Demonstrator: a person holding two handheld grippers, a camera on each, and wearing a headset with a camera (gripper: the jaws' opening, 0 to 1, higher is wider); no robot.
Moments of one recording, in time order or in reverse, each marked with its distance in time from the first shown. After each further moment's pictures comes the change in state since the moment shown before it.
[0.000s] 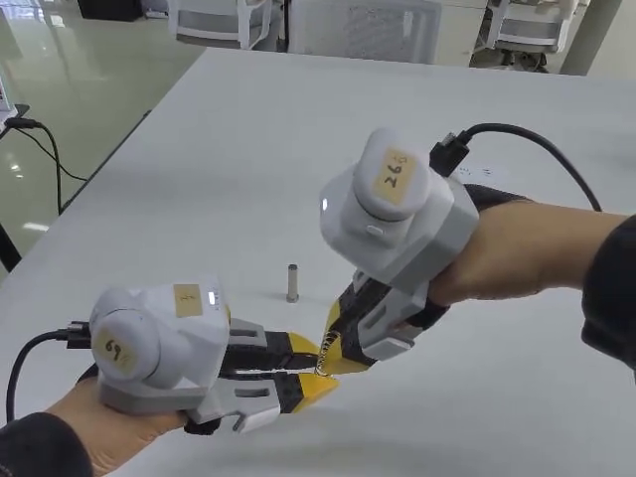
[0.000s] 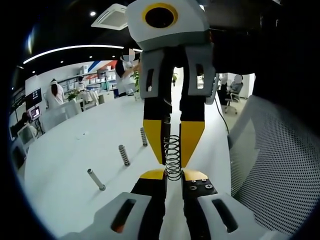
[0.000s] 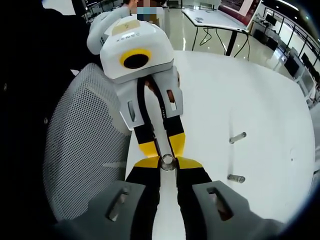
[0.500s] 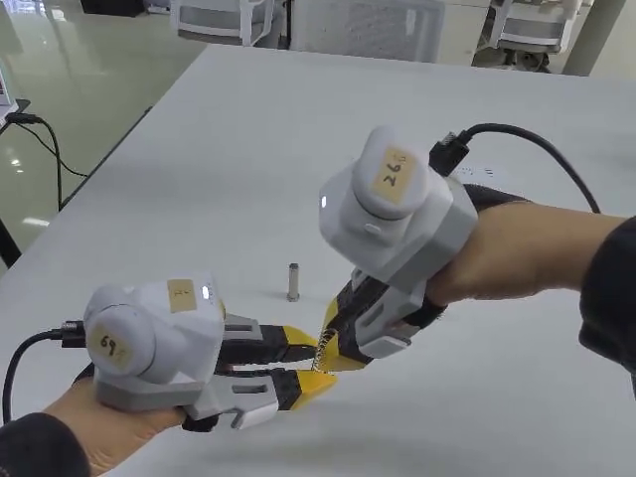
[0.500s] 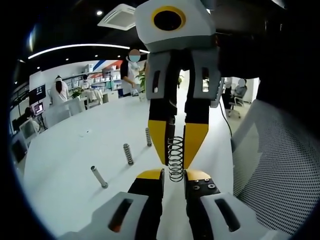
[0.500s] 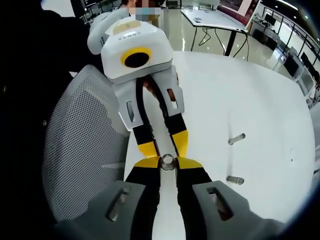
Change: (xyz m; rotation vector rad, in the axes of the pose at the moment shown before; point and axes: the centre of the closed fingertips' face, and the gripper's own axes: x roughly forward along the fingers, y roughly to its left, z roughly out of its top) left arm -0.003 0.008 -0.001 -0.038 -0.018 0.031; right arm 0.002 -0.003 0.003 0.005 -0.005 -0.004
